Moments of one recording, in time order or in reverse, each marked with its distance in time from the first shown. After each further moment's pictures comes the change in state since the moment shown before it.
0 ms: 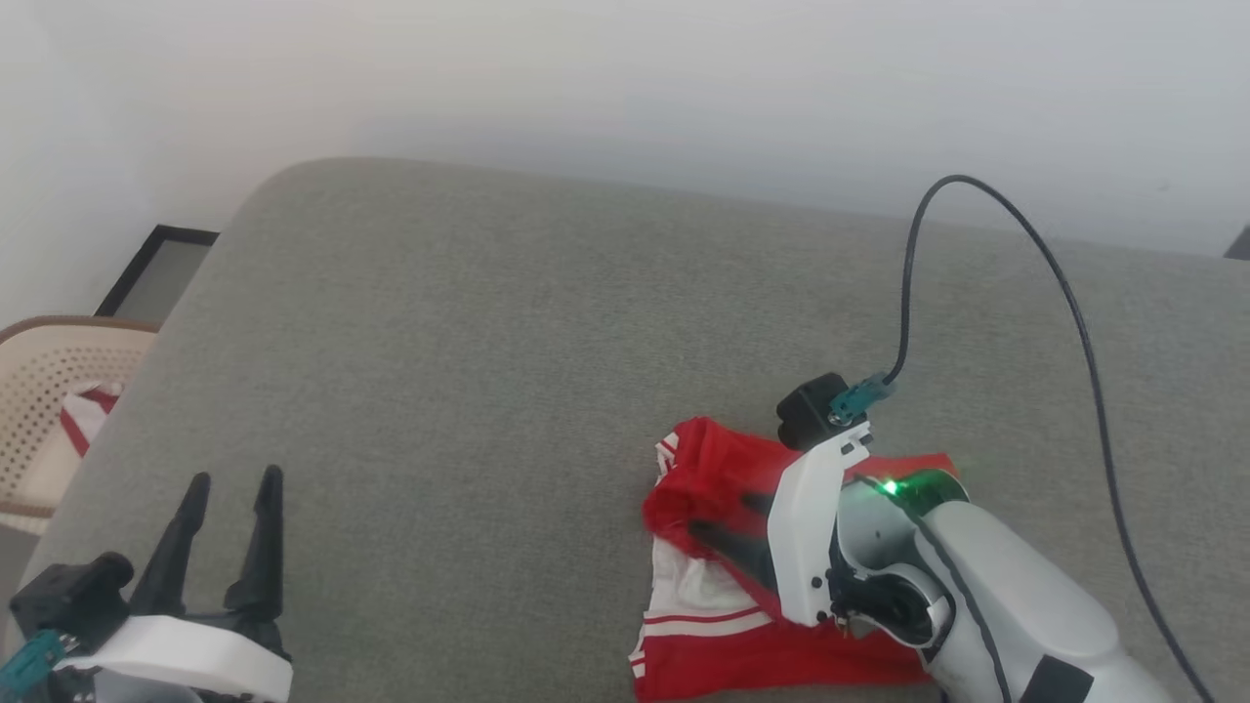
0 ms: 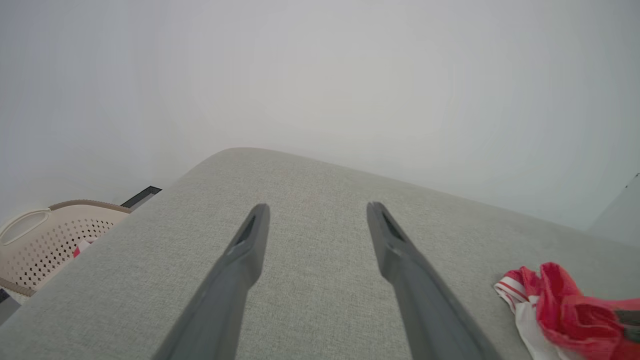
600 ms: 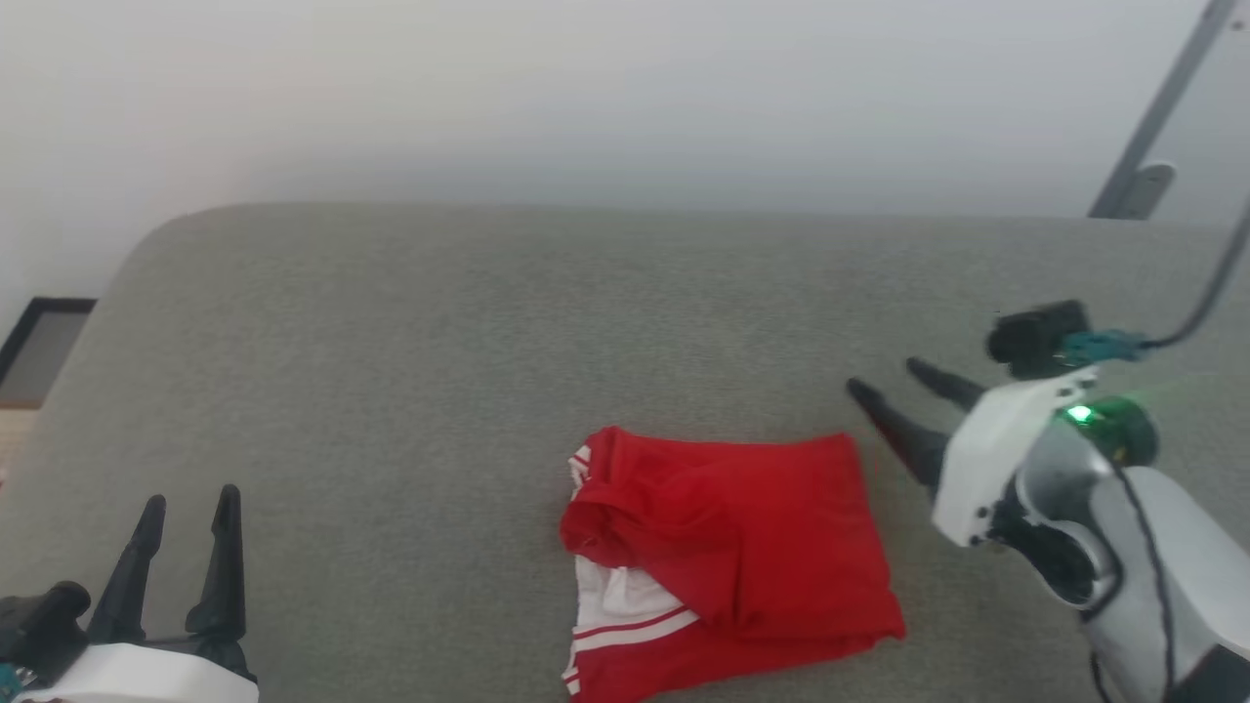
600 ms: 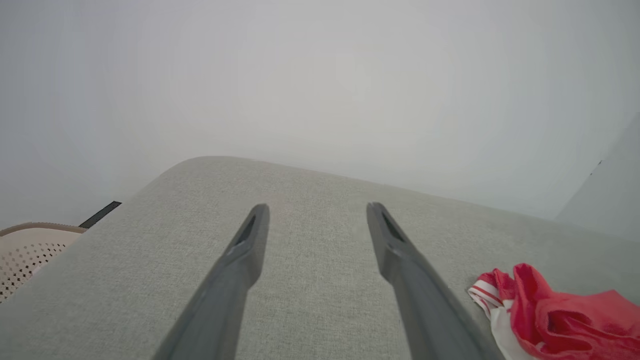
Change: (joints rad) left arm 0.063 -0.002 0.078 -0.042 0.015 0.000 0.000; right arm 0.048 -0.177 -0.198 -0.133 -0.063 0.000 -0.257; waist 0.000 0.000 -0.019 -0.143
